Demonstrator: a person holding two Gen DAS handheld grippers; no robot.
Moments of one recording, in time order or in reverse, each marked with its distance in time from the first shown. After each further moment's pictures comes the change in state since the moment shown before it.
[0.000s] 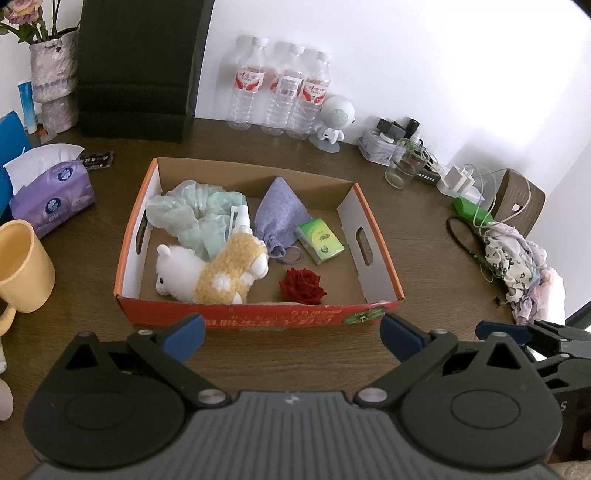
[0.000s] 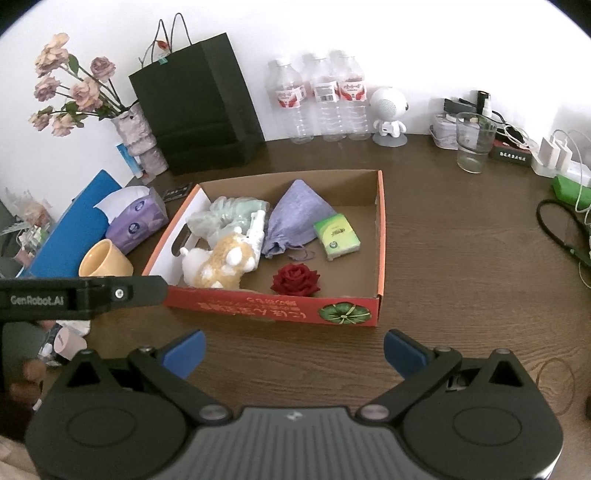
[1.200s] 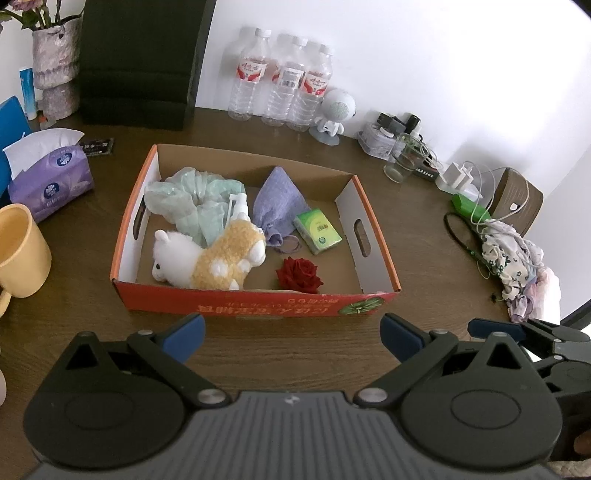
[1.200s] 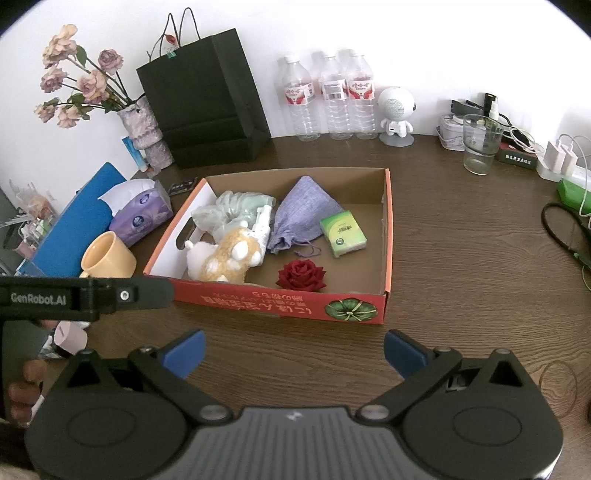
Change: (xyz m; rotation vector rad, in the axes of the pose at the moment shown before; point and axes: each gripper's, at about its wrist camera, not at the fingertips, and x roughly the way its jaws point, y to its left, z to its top) left arm -0.001 0.001 -0.007 -0.024 0.022 -0.012; right arm 0.003 0.006 -0.004 -0.027 0.010 0.009
